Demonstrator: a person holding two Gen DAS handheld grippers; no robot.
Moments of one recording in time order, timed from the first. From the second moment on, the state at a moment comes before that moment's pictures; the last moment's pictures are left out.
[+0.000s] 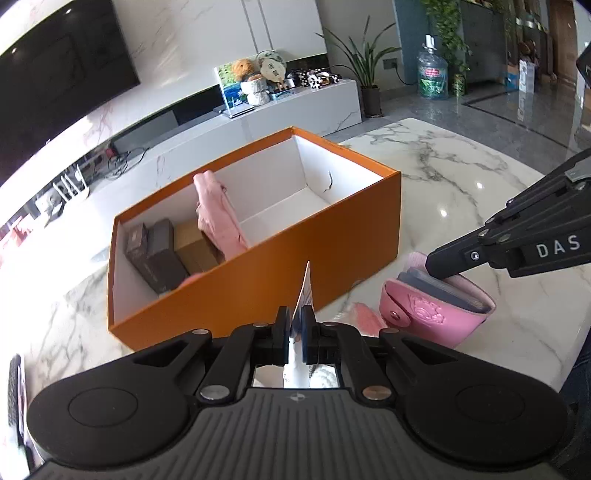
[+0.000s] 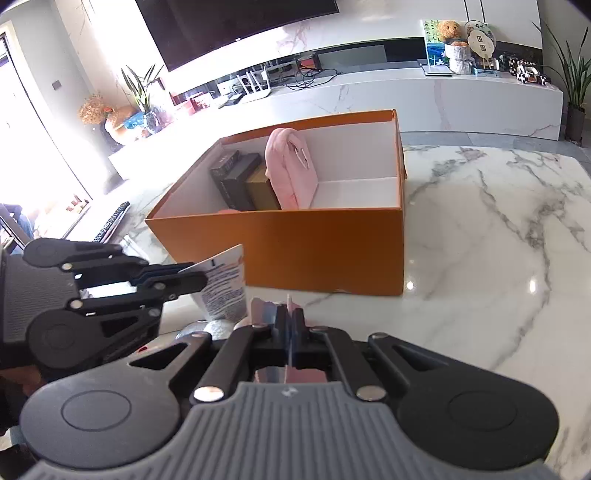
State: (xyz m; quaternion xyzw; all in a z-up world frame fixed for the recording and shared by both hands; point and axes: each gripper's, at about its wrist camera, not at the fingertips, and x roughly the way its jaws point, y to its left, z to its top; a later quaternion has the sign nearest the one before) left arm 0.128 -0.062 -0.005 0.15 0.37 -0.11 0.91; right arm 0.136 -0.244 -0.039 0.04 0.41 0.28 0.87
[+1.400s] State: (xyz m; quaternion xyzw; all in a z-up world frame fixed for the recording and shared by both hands) left arm 0.101 -0.022 -0.003 0.04 0.36 -0.08 0.93; right arm 0.110 -0.201 -0.037 -0.09 0.43 0.23 0.87
